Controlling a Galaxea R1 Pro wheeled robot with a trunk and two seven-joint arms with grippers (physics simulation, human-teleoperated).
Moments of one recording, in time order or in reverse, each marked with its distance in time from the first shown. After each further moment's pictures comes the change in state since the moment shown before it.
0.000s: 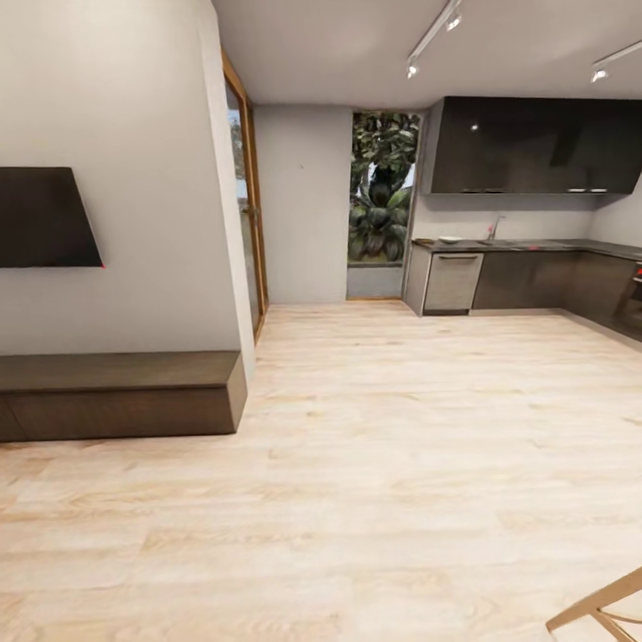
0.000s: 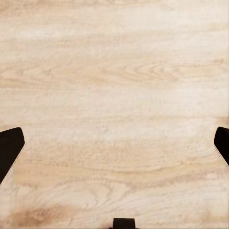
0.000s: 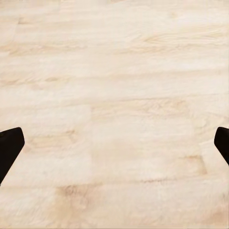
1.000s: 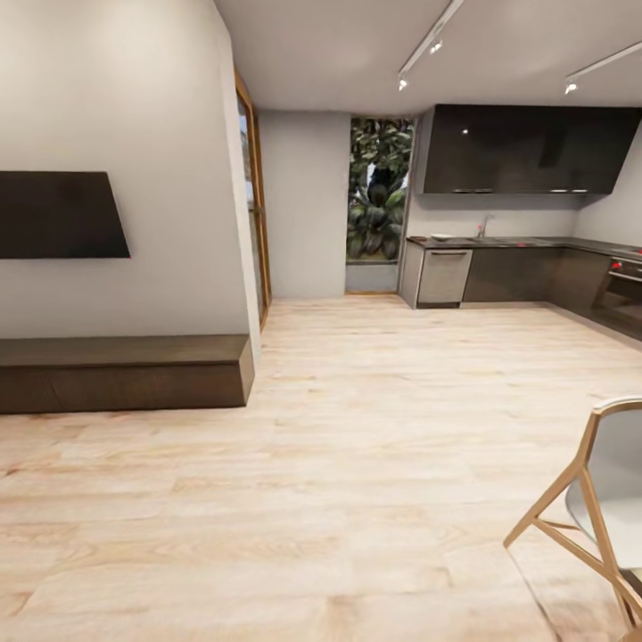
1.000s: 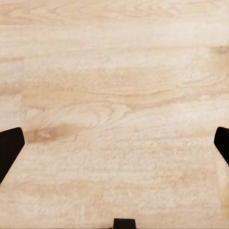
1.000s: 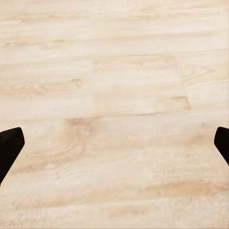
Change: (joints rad) left arm 0.000 0.002 0.000 -0.002 0.000 0.000 -0.001; right arm 0.000 0.000 0.000 0.000 0.000 0.000 0.000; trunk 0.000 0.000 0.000
